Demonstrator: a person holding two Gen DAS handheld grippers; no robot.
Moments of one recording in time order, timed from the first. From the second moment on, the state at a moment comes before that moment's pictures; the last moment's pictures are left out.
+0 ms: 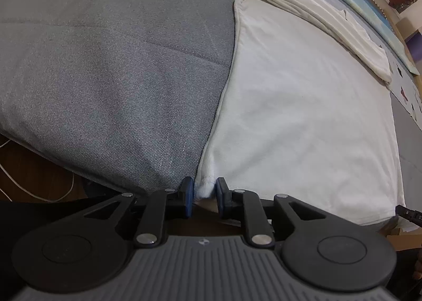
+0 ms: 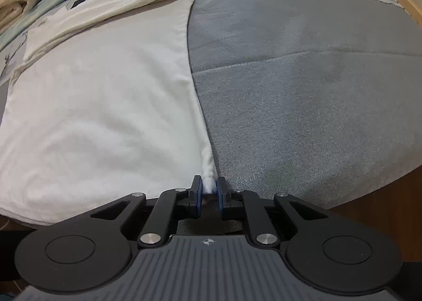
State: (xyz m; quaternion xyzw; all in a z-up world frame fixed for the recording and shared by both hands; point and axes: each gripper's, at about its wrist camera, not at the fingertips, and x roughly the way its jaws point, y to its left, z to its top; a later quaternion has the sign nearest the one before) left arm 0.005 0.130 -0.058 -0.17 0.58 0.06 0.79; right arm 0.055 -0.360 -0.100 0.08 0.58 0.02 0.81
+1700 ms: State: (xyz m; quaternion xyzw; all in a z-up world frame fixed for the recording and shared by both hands) left arm -0.022 0.148 0.015 -0.25 0.46 -0.02 0.85; right arm 0.032 -0.394 -0.036 0.19 0.46 0.04 0.87
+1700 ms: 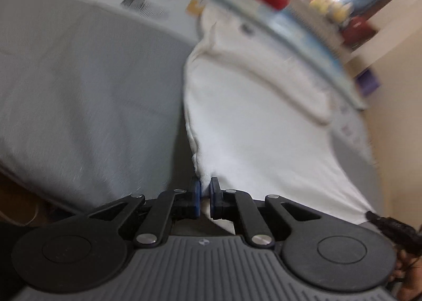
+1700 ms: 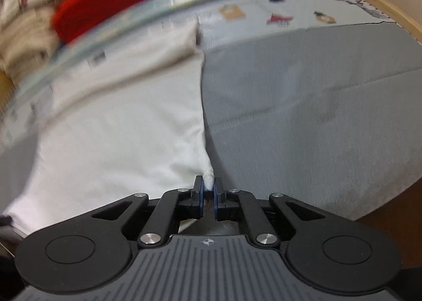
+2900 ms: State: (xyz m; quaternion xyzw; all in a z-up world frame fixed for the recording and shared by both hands) left arm 0.207 0.148 0.028 -0.15 0.50 0.00 0.86; right arm 0.242 -0.398 -0.018 0.19 0.49 0.03 0.85
